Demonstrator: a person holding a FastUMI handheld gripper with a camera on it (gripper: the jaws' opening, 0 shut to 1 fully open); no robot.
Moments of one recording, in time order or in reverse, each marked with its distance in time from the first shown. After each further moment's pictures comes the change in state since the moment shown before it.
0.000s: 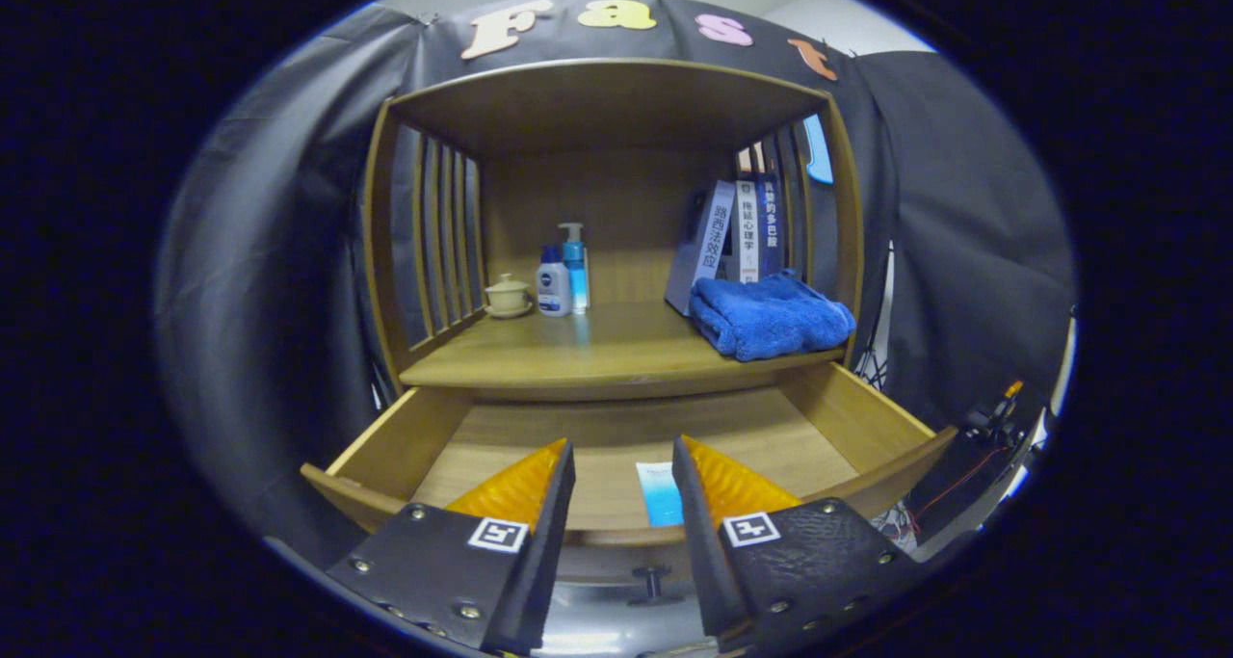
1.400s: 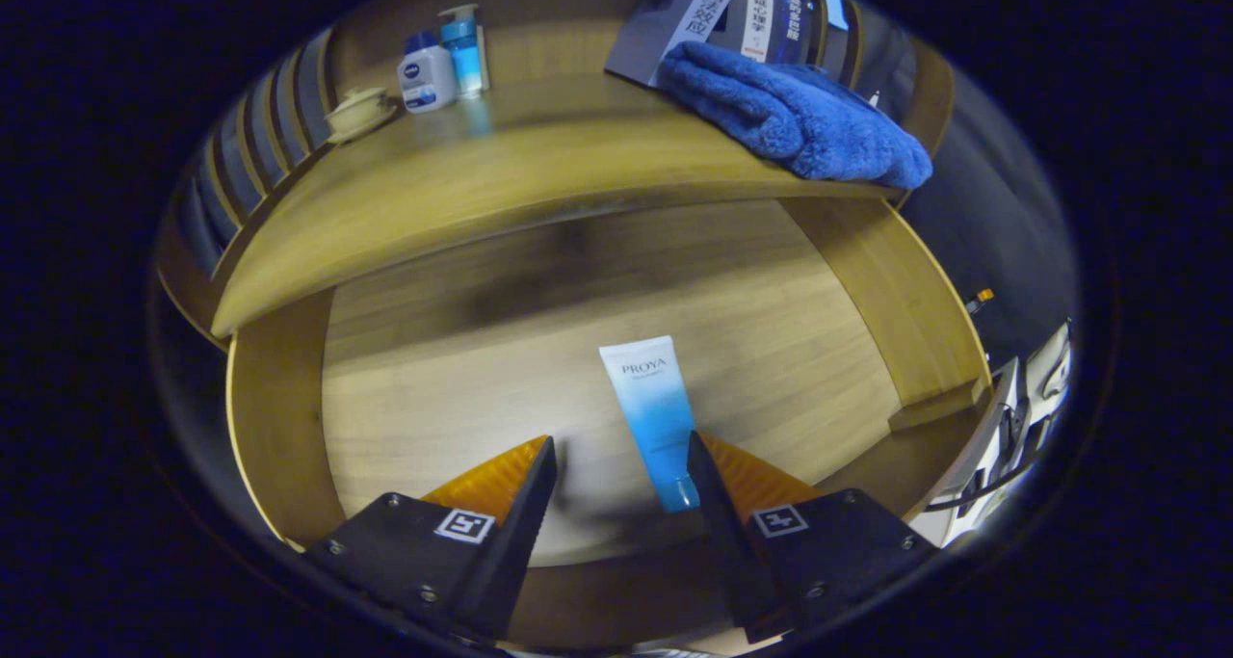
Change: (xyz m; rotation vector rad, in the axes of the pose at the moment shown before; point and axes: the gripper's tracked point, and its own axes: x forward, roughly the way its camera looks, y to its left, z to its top) arm 0.080 -0.008 -0.110 -0.003 0.786 -0.255
